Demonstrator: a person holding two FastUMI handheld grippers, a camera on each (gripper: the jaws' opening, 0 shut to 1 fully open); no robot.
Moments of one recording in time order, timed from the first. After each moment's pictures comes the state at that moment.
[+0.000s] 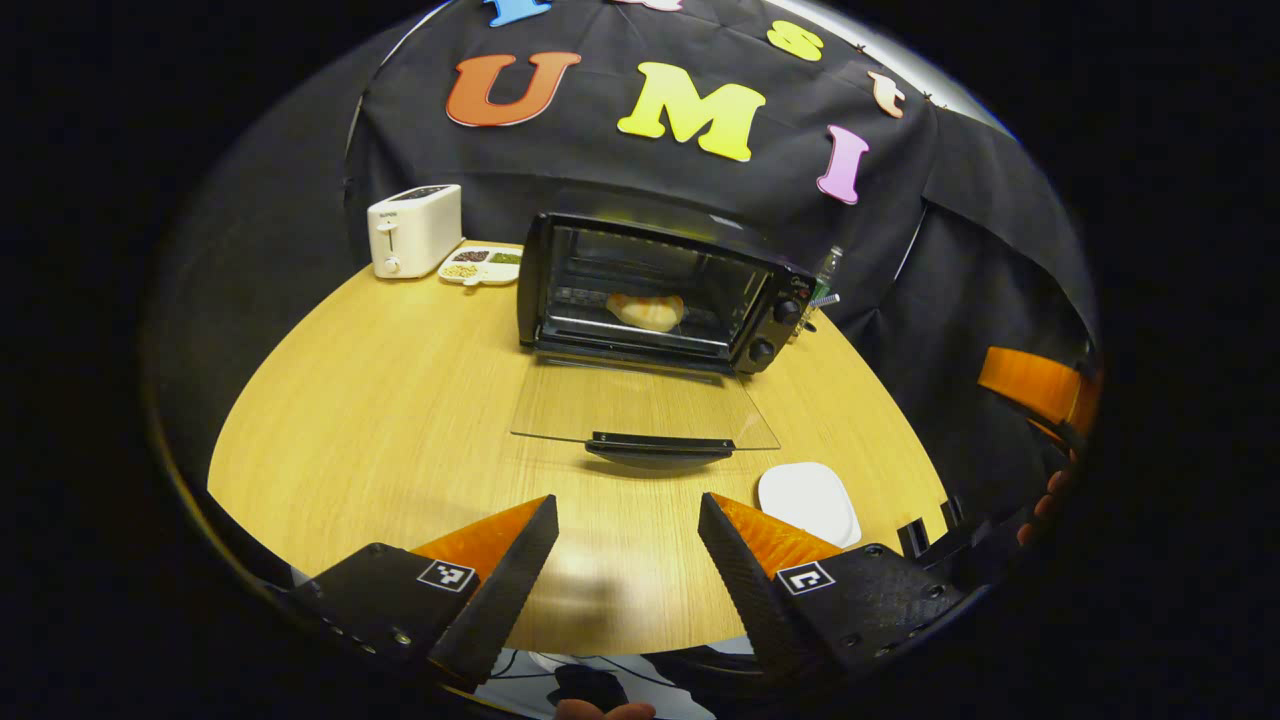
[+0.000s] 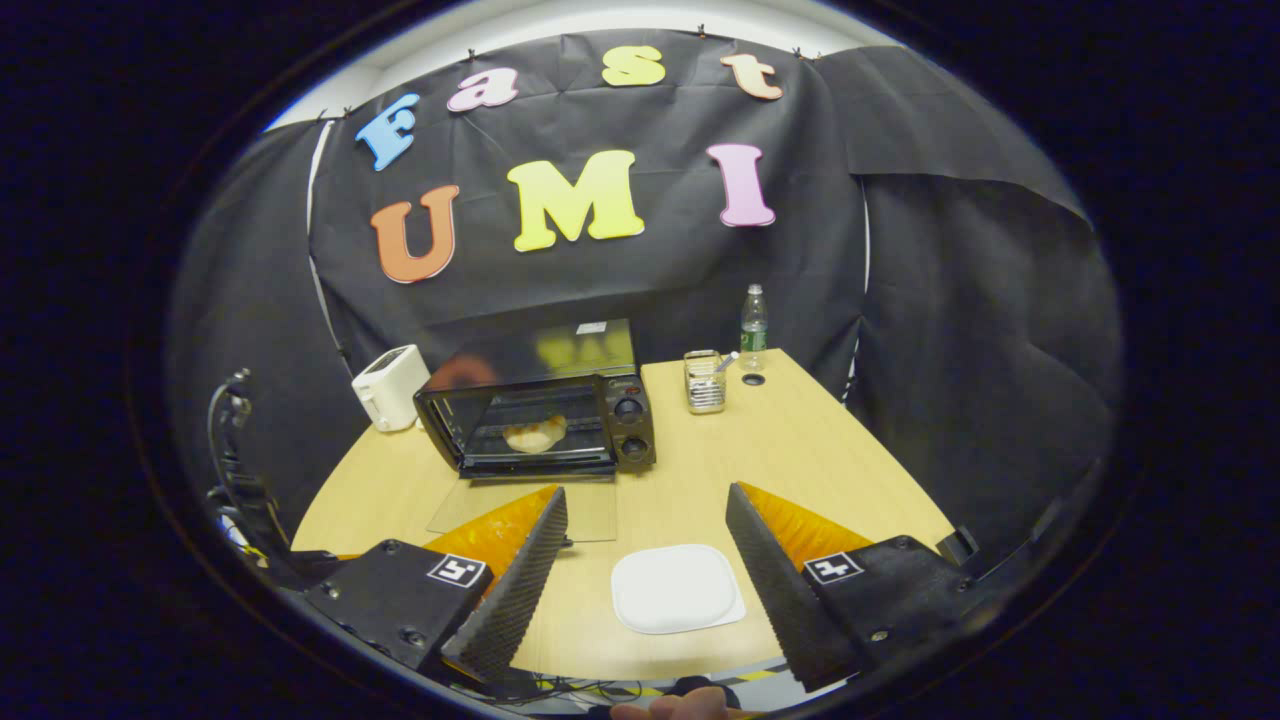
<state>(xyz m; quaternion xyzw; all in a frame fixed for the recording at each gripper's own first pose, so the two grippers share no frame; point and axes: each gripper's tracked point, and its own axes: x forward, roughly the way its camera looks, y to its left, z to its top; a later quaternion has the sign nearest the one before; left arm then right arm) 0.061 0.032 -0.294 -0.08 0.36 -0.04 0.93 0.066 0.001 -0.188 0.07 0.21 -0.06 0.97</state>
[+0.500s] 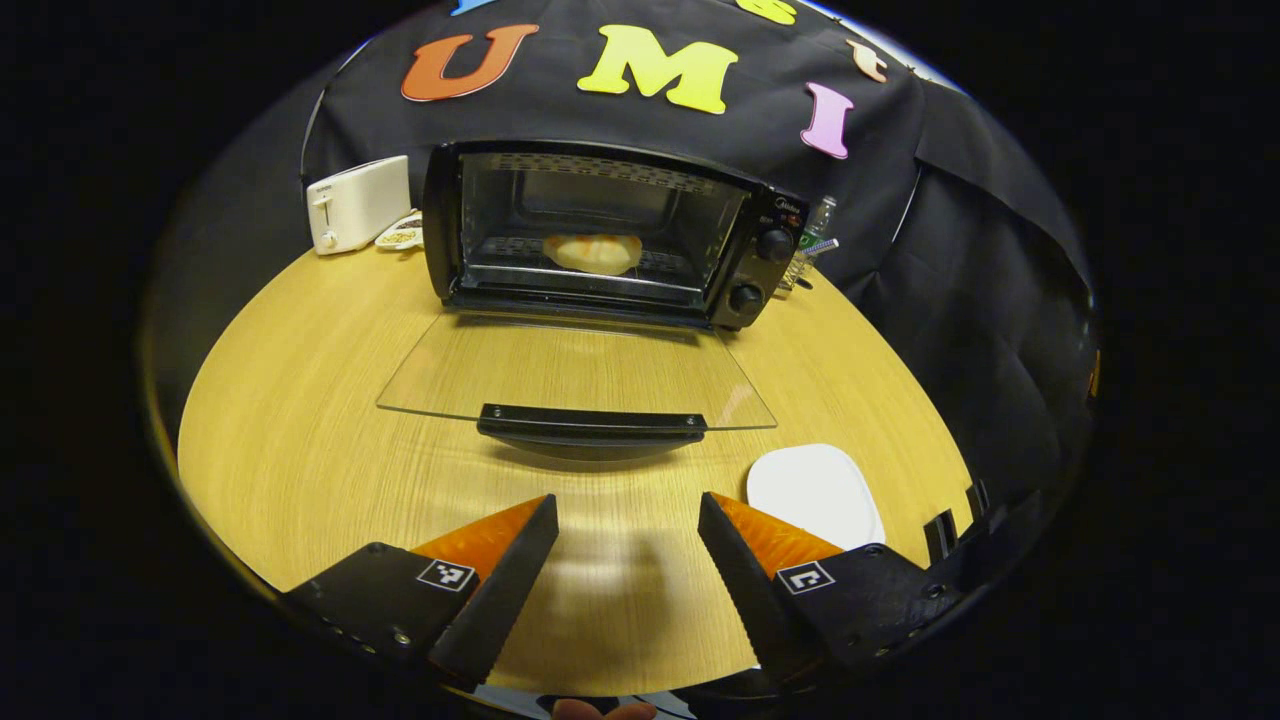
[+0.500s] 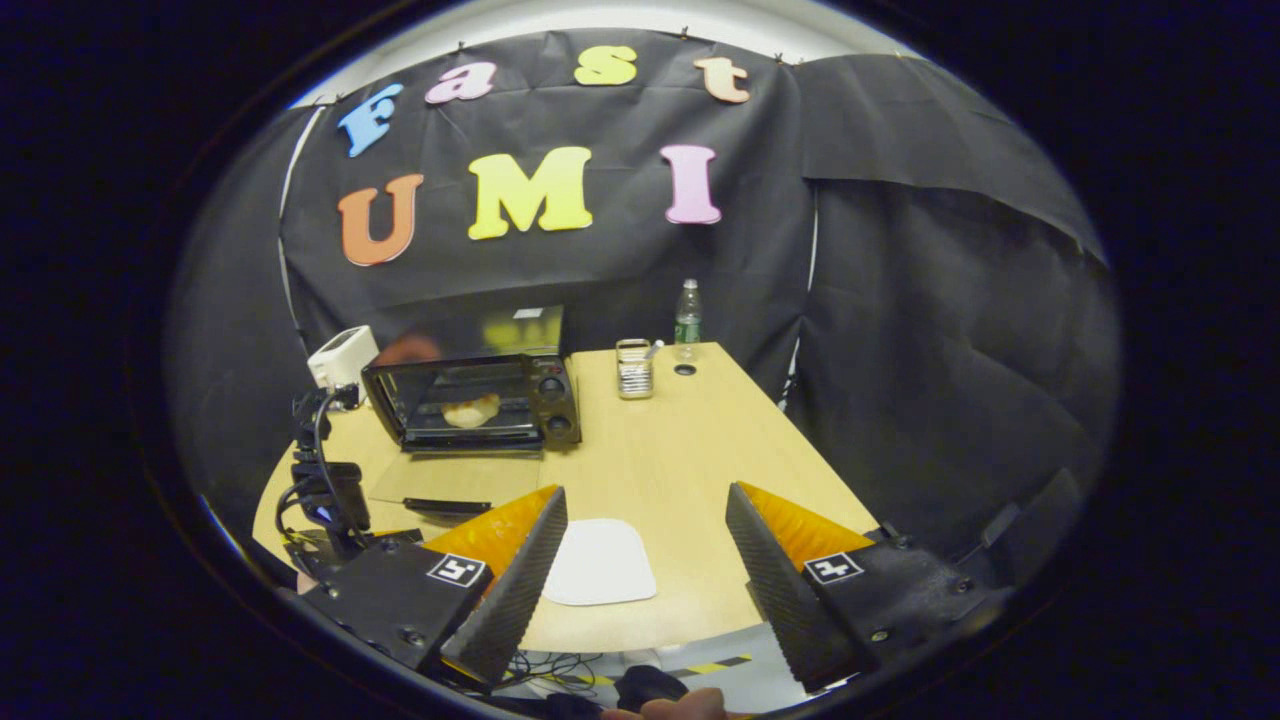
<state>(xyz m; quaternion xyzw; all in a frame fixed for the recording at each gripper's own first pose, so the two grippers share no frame) 0.093 -0.016 -0.359 -0.06 0.38 -0.05 0.92 0.012 -0.067 -0.190 0.05 0.23 -0.13 0.96</state>
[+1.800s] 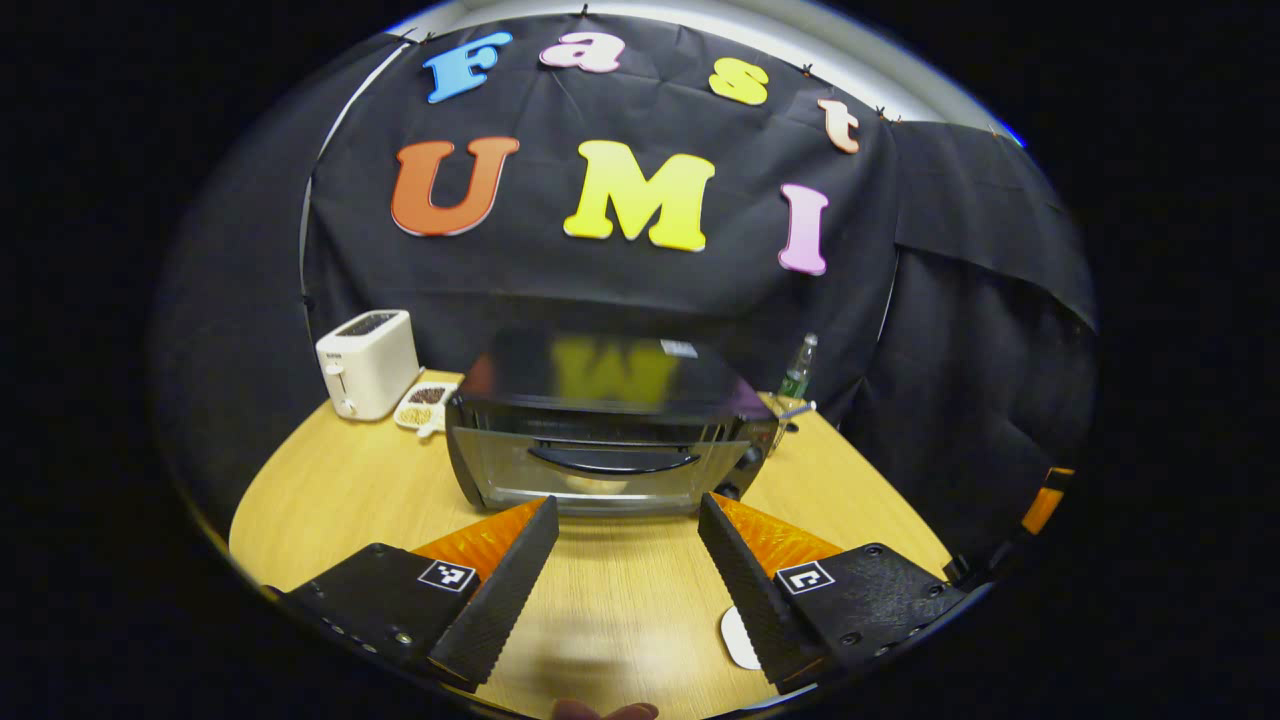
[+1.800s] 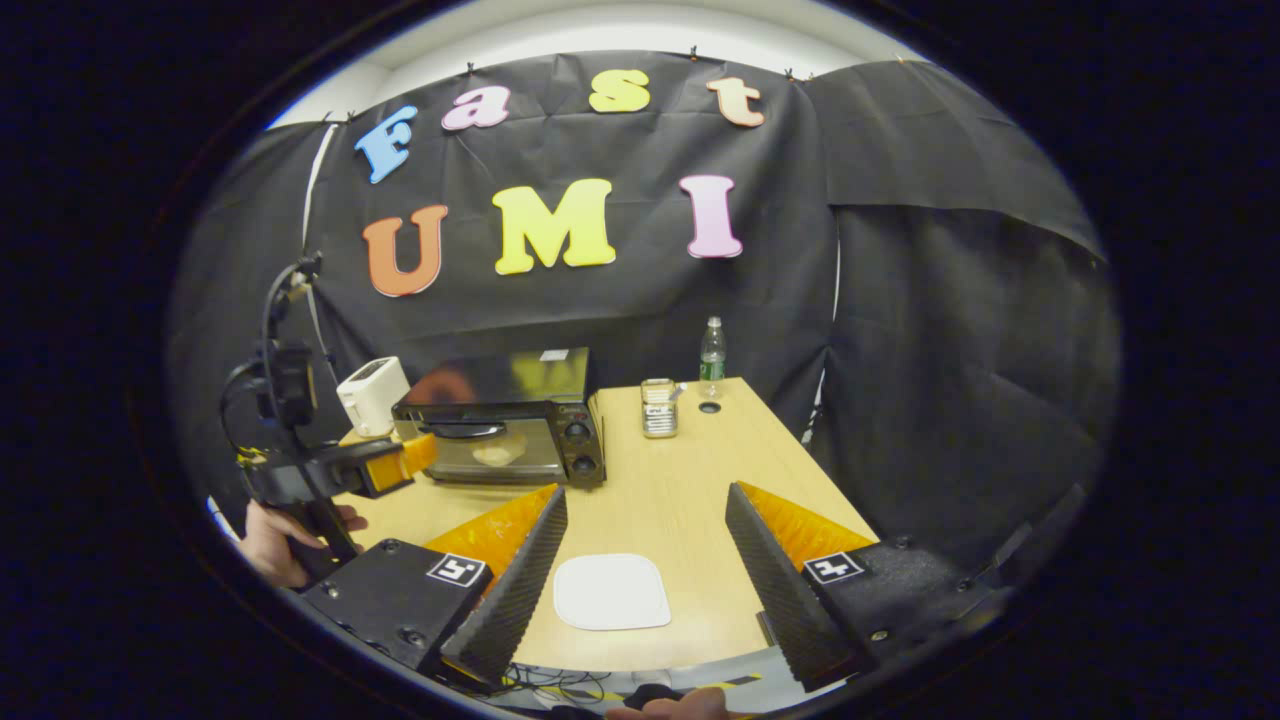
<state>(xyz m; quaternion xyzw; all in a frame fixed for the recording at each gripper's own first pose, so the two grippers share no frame) 0.162 0.013 -0.148 -0.04 0.17 -0.05 0.98 0.037 -0.053 -0.120 0.05 0.17 -0.07 0.98</state>
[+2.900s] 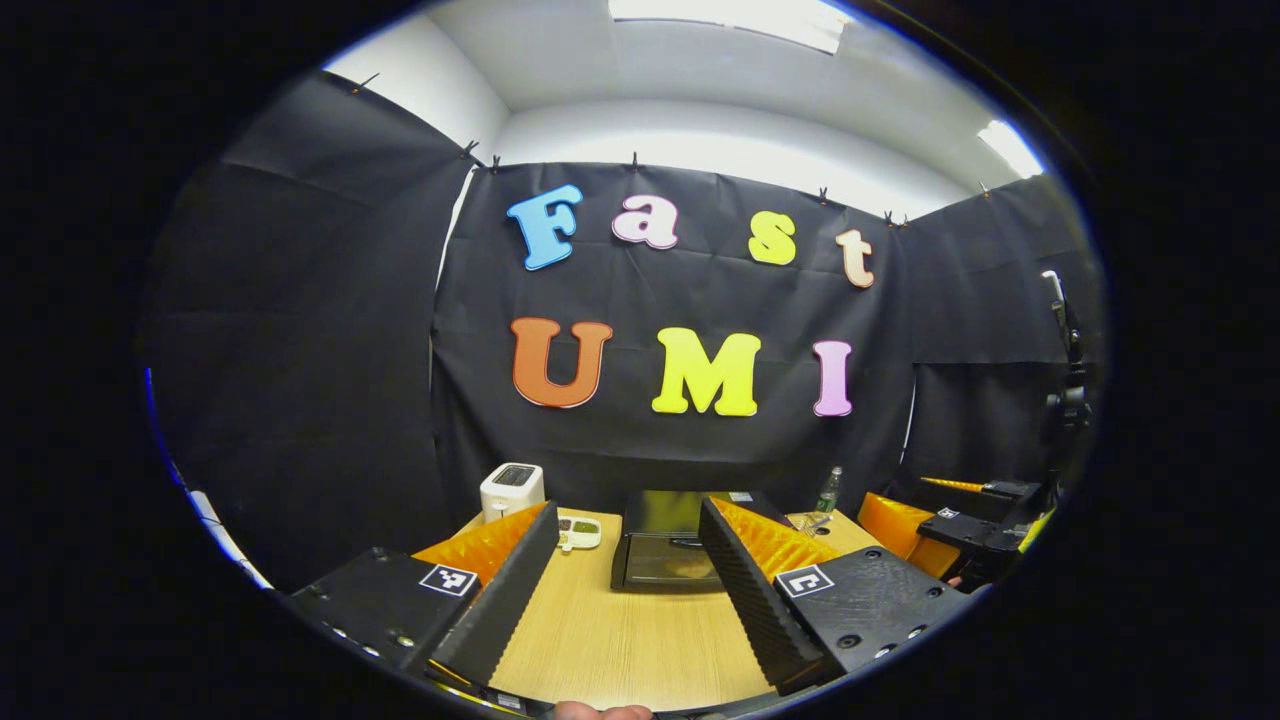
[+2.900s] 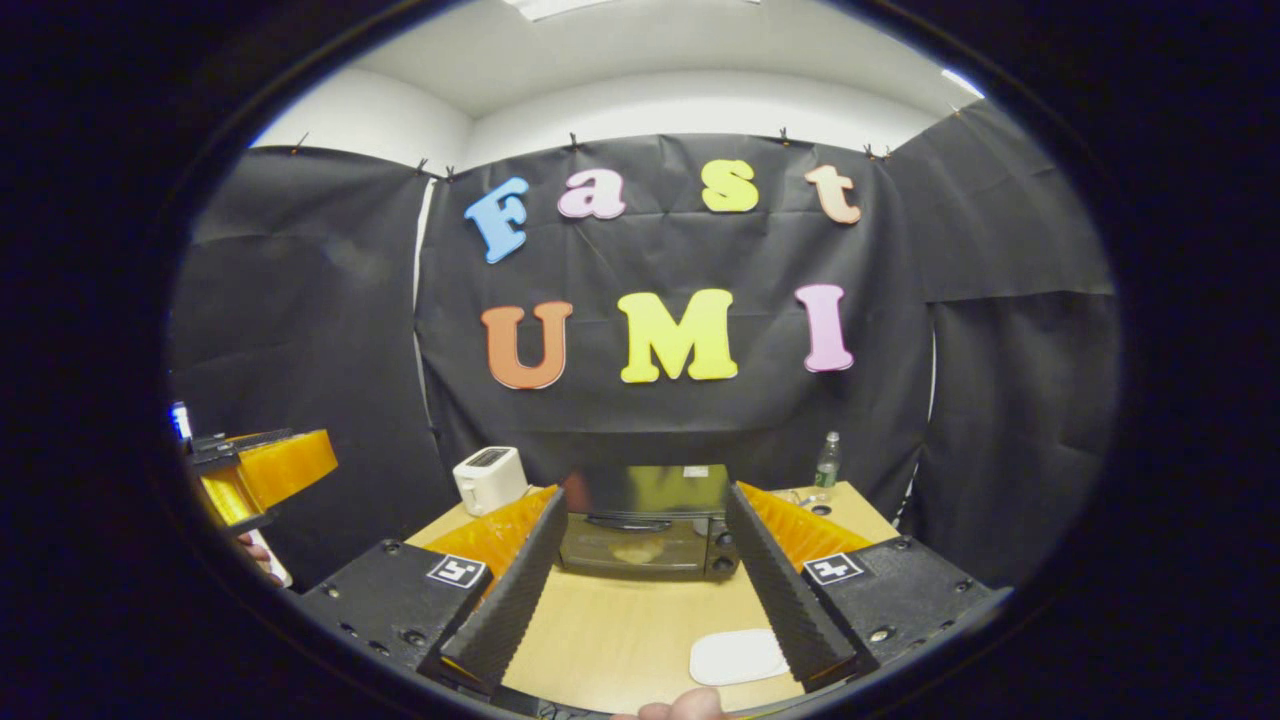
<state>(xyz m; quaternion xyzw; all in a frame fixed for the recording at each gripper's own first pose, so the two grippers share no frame) -0.013 0.119 0.021 -0.01 0.00 0.04 1.00 0.033 0.108 -0.015 0.03 0.03 0.06 1.00</state>
